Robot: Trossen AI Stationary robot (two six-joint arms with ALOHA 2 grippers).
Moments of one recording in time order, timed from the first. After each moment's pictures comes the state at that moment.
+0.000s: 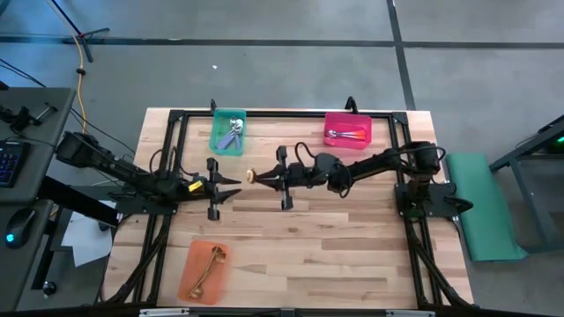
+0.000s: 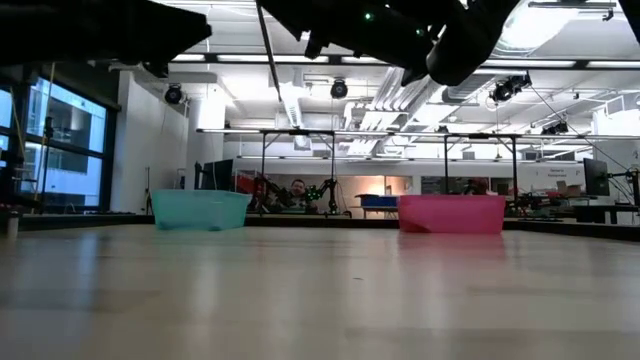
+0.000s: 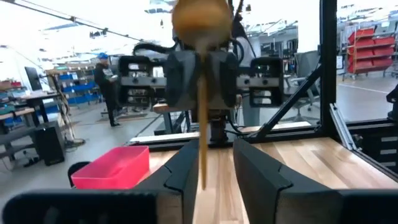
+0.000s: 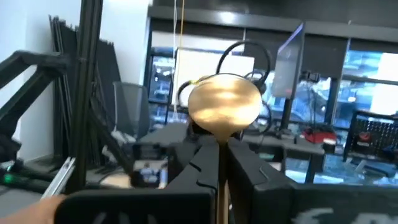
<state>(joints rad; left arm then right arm) -0.30 0.93 0.12 0.99 -0.38 0.19 -0.01 1.90 1.03 1.17 -0.19 -0.11</state>
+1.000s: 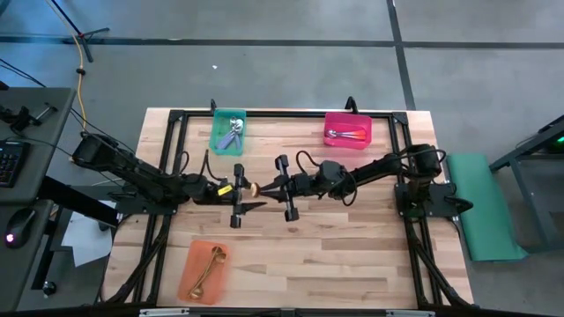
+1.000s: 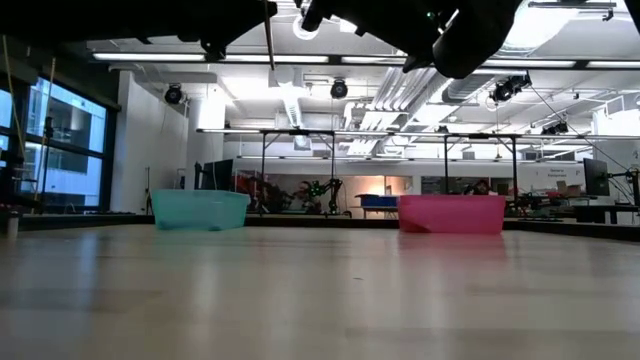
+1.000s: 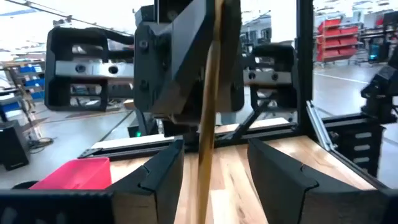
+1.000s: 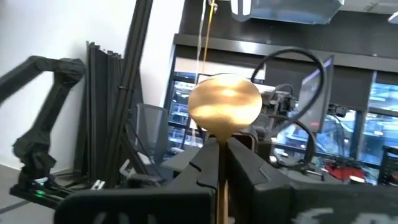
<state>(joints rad) -0.25 1.30 0.41 0.99 -0.24 0.16 0.06 1.90 1.03 1.27 -0.23 -0.14</state>
